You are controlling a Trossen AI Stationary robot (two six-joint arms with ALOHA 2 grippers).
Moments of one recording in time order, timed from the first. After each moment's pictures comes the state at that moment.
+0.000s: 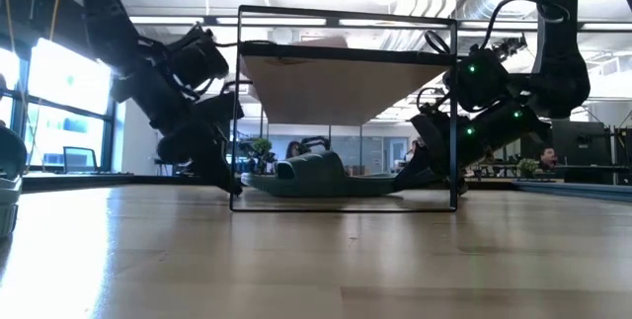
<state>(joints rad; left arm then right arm) 0.41 1.60 0.46 0.32 0.13 0.14 -0.35 1.82 0.33 0.96 -0.03 0.46</state>
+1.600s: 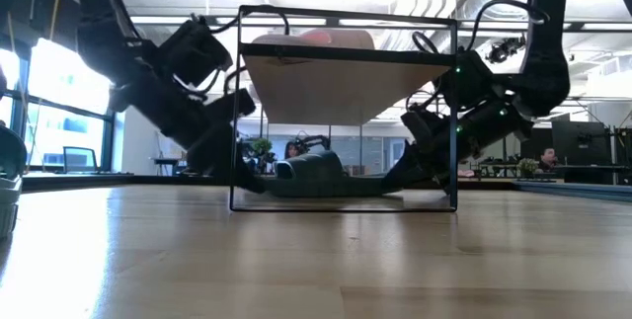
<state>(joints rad) 0.27 1.73 0.46 0.57 -0.13 -0.04 -0.39 1.82 0.41 0.90 -0.12 0.45</state>
